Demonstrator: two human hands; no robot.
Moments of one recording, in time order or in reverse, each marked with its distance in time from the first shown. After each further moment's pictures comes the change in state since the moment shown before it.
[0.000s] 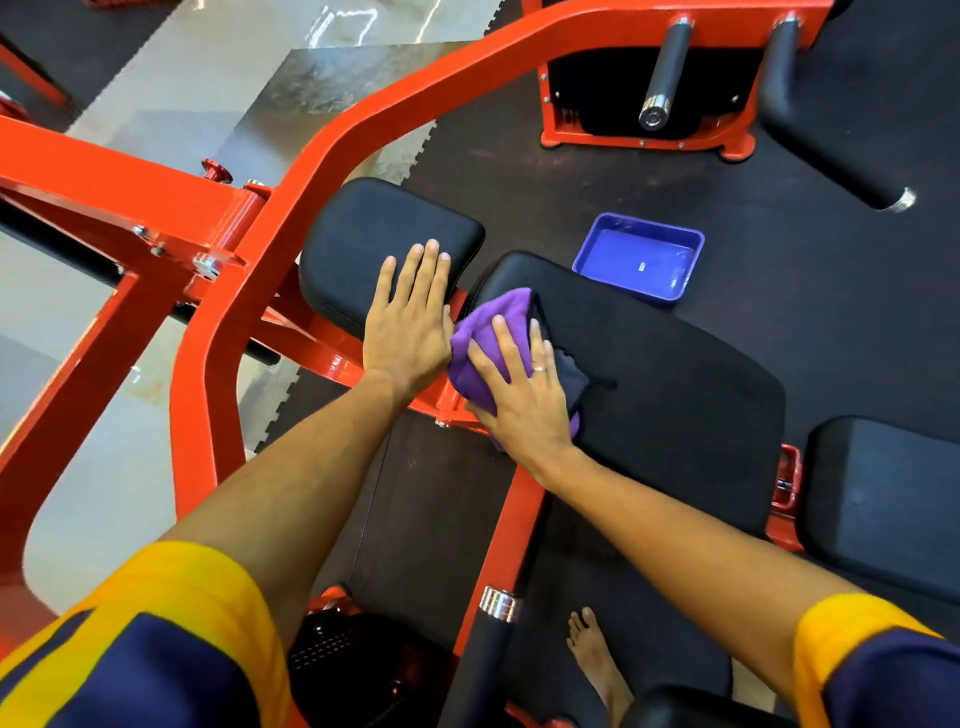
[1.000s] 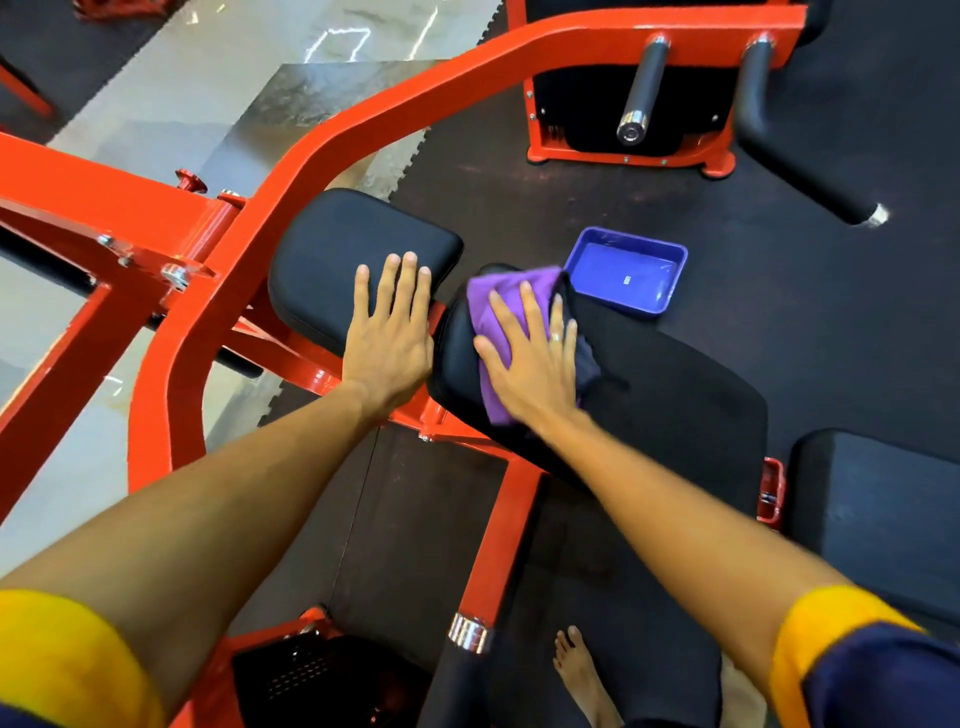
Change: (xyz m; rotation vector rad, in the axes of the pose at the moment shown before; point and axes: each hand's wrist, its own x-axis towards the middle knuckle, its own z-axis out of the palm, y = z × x) left_hand 0.003 0.007 0.000 0.058 0.016 0.058; right_hand 0.048 0.039 -0.027 0.158 -0.143 0.339
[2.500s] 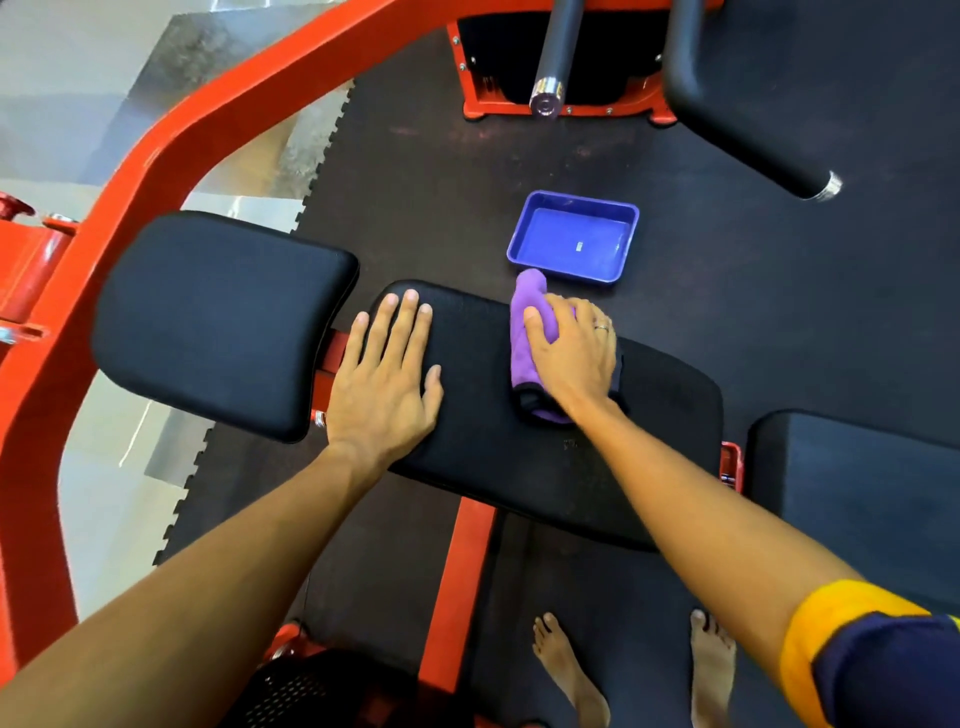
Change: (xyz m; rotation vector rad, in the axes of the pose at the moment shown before) left_hand 0.026 0.085 0.028 -0.146 0.008 0.076; right_hand 0.047 0.135 -0.020 0.014 0.075 0.374
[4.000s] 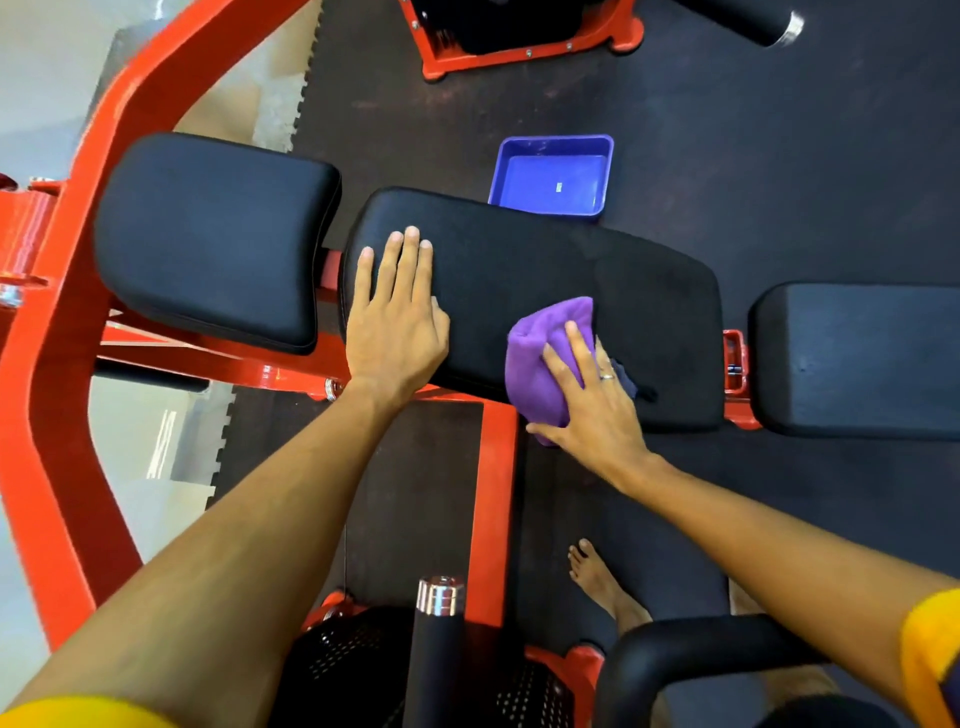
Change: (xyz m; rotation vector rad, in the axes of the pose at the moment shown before) left_hand -0.035 0.014 -0.003 0.027 -0.015 0.049; right_hand -0.195 0.072 0.032 -0.060 -0.099 -0.274
